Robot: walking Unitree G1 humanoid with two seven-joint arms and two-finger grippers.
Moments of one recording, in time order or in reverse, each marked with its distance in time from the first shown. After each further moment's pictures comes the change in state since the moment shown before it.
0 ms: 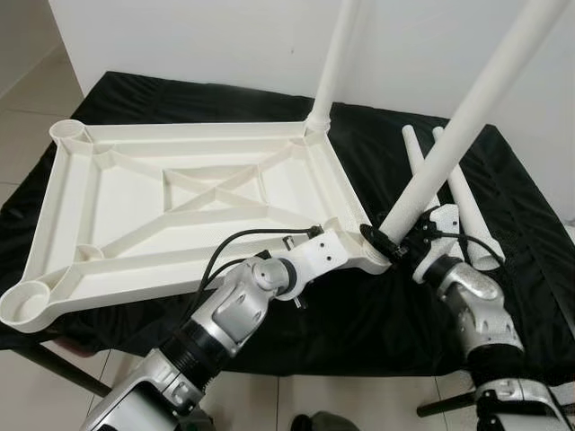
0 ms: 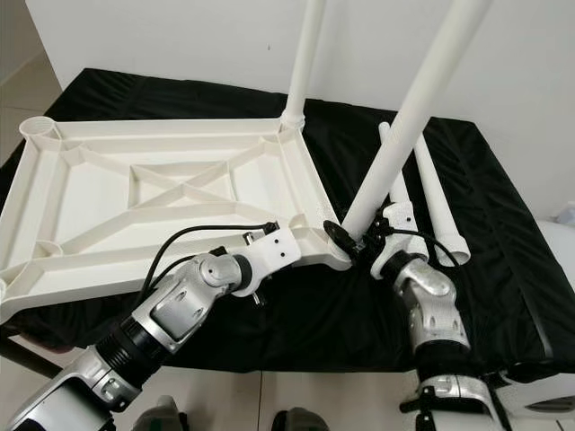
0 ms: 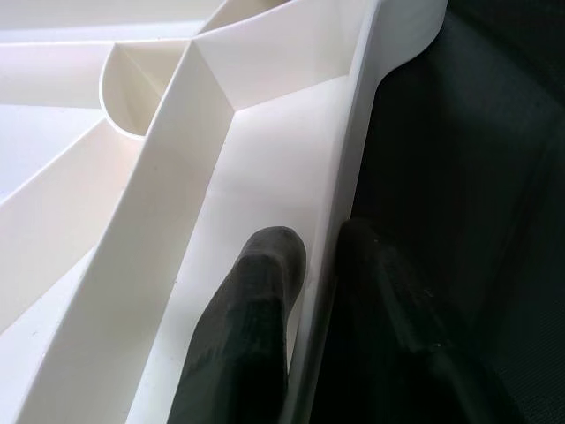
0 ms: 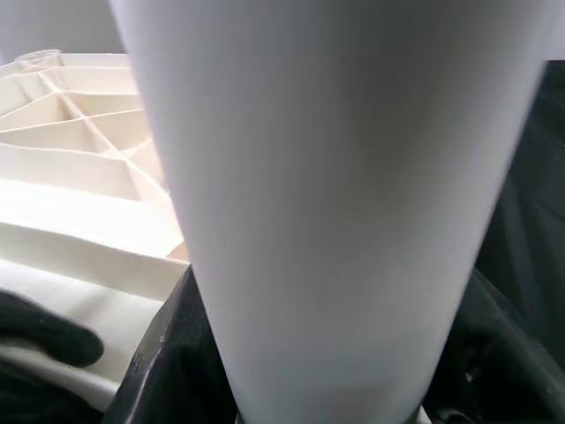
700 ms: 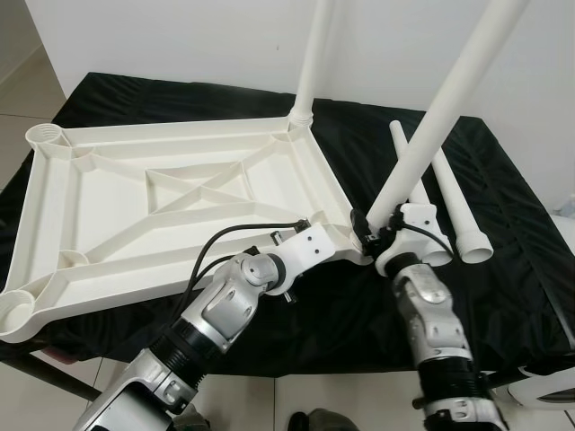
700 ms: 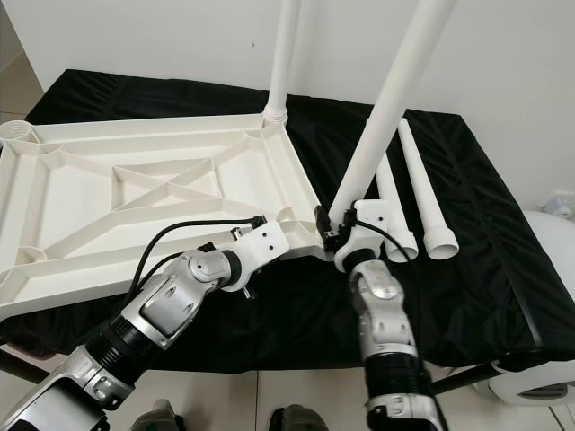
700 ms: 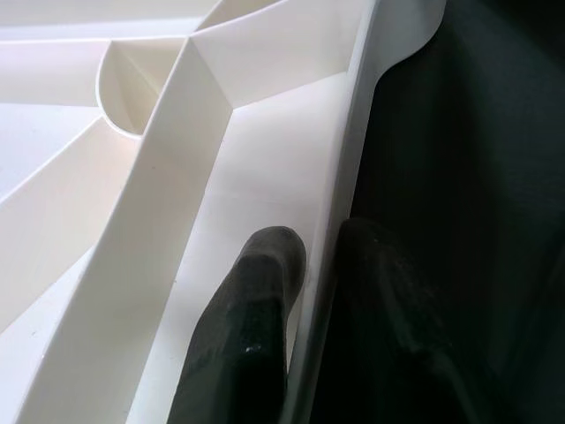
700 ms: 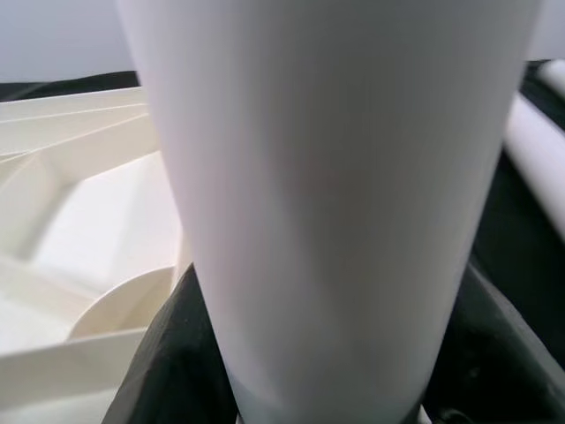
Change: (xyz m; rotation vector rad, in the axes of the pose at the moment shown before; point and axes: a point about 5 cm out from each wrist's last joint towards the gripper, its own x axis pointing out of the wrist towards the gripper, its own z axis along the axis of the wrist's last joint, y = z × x) left arm -0.008 0.011 -0.006 -0.025 0.018 0.044; right arm 0.033 0.046 0.009 0.073 -0.033 -0.476
